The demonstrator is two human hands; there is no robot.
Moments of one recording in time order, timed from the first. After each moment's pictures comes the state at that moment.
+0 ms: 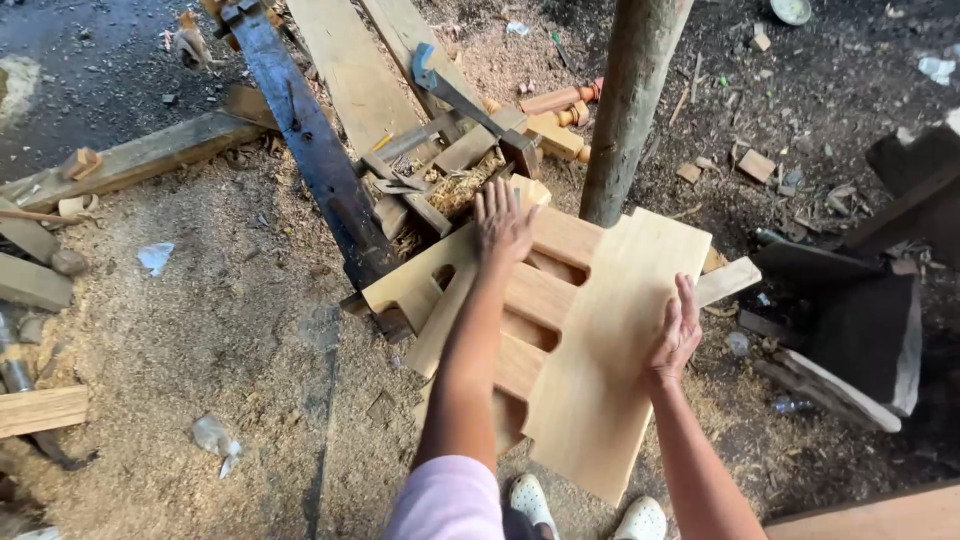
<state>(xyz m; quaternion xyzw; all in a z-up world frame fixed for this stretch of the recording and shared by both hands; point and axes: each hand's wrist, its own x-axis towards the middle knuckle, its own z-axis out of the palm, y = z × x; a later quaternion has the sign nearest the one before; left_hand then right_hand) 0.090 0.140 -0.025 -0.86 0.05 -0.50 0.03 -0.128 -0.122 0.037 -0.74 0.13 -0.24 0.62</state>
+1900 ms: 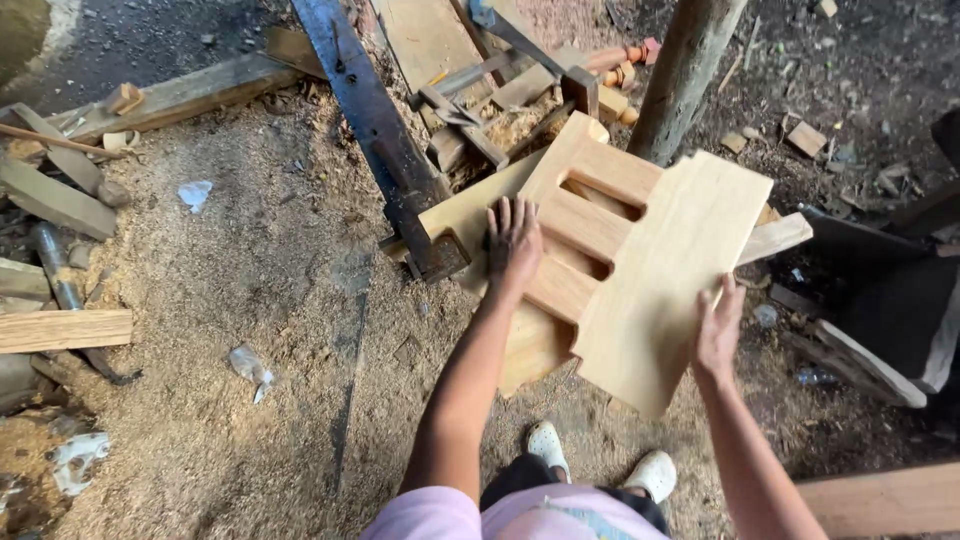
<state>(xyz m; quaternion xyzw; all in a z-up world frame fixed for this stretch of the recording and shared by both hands) -0.114 0.173 0.033 -0.97 -0.04 -0.05 -0.23 -0.215 -0.129 0.023 -0.85 0.17 -0.03 0.49</state>
